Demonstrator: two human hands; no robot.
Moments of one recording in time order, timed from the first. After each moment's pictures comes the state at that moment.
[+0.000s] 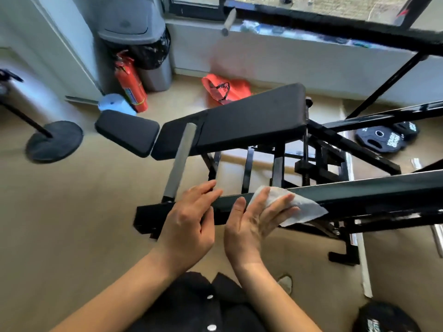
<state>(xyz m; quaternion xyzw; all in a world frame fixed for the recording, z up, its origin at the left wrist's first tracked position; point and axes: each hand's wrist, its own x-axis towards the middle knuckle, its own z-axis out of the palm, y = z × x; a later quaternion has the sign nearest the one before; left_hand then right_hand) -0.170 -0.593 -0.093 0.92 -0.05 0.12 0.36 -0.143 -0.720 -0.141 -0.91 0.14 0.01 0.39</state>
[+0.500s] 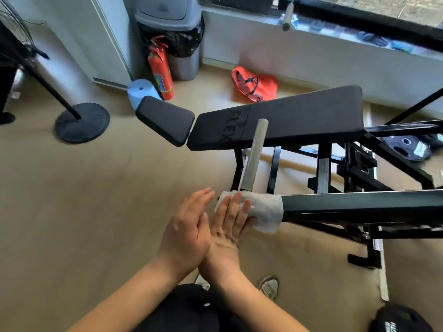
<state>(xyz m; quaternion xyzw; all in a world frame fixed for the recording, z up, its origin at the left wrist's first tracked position) -0.242 -0.425 -0.112 0.90 0.08 0.10 0.41 -0.235 -0.517 -0.171 -0.98 -0.07 0.08 0.19</state>
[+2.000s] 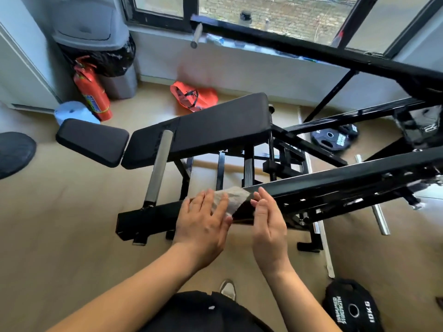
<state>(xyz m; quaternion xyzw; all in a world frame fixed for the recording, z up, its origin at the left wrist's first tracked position) -0.164 -0.634 -0.106 0.99 -0.09 -0.09 0.10 -0.174 -0.788 -0.081 -0.79 0.09 -0.03 0.61</state>
